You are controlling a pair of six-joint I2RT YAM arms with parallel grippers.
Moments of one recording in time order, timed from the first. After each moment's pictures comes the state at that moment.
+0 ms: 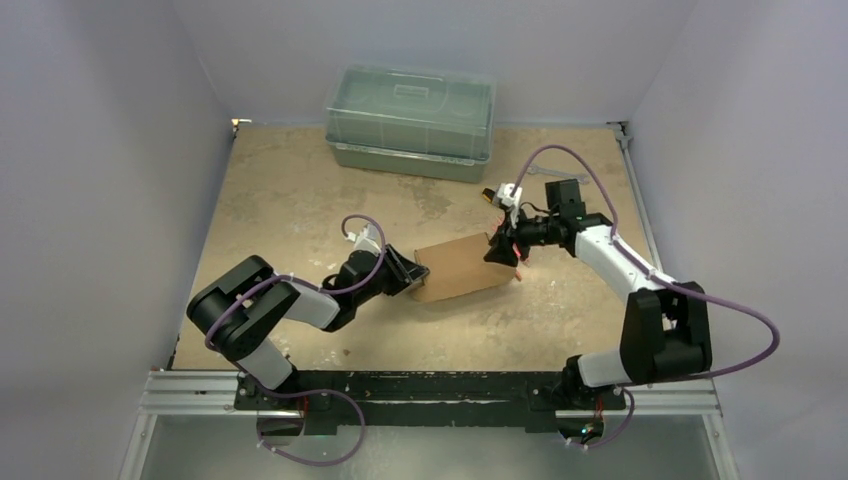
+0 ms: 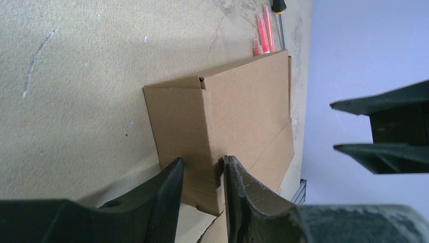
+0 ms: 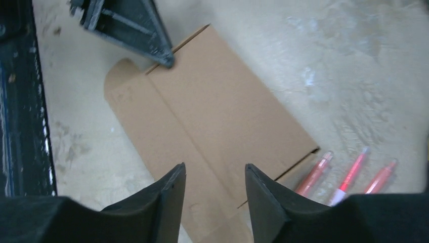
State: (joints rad) left arm -0.71 1.62 0.37 0.84 0.02 -1.16; right arm 0.20 1.41 0.90 -0.46 -0.88 -0.67
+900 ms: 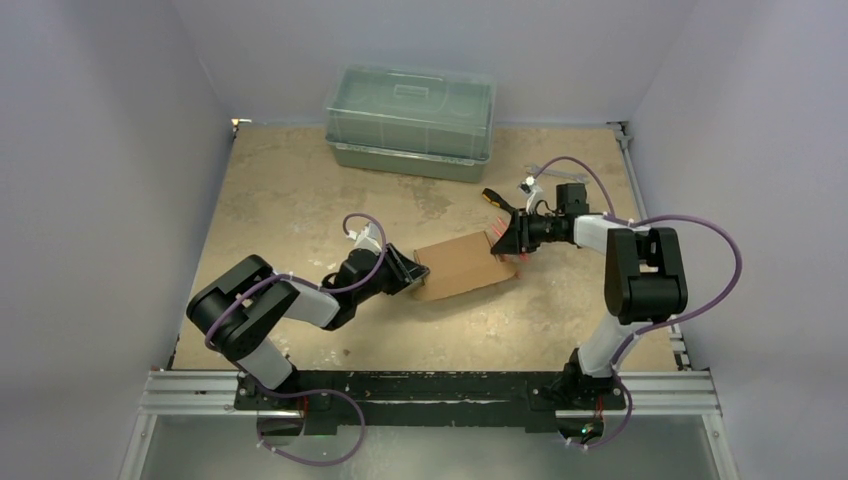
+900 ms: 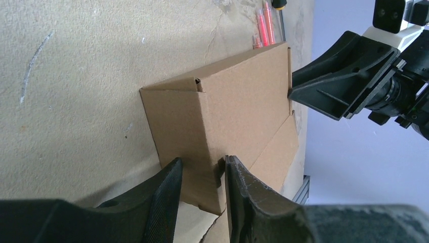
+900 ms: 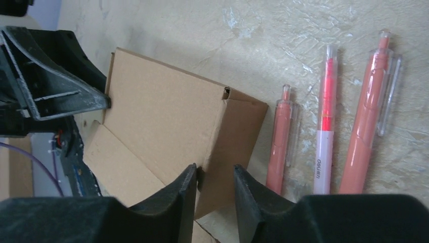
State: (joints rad) left arm -0.70 1.62 0.38 0.82 0.05 -1.14; right arm 0.02 1.74 0.89 -0.19 -0.93 -0.08
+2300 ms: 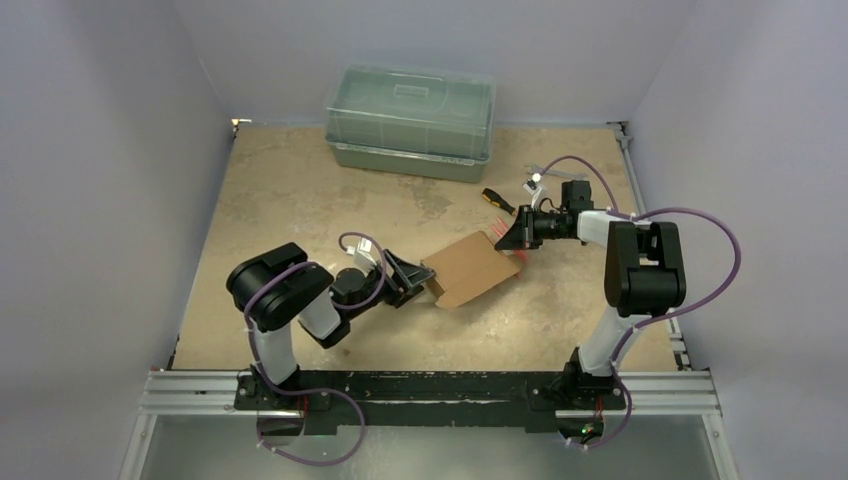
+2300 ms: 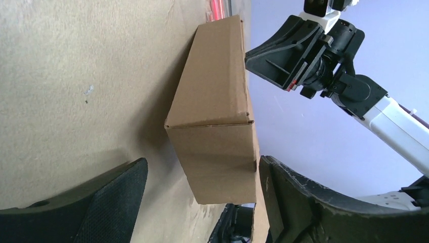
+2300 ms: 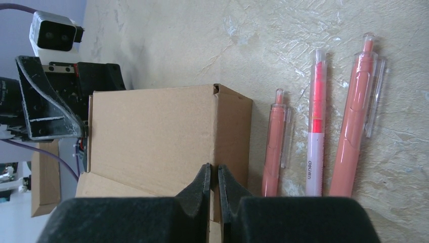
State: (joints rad) left arm -0.71 1.84 0.24 1.40 0.14 -1.35; right arm -0.03 1.80 0.95 -0.22 -1.00 -0.06
